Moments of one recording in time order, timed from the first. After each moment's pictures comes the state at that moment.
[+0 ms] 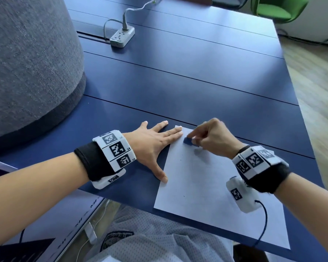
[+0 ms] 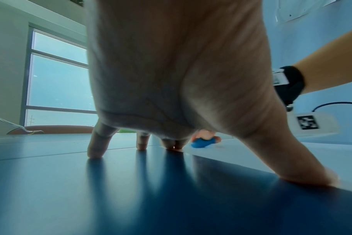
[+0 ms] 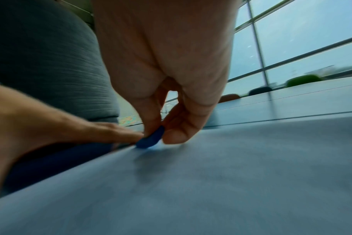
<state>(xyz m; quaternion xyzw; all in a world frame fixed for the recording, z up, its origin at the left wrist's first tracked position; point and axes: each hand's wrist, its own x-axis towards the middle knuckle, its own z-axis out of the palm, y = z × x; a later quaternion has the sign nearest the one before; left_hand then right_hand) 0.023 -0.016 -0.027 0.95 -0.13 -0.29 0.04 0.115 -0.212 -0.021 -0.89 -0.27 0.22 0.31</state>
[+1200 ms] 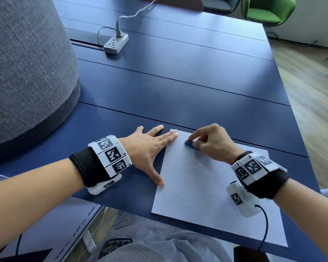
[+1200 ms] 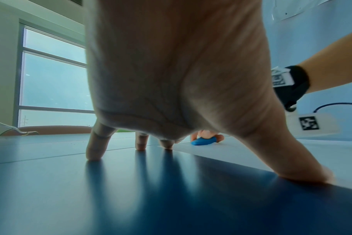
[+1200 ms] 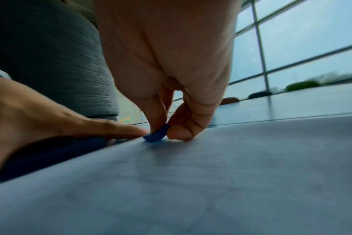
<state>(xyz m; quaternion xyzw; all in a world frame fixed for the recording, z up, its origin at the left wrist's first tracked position) 0.022 -0.017 -0.023 0.95 -0.12 -0.29 0.05 0.113 -0.222 -0.022 -0.90 -0.24 0.19 0.30</state>
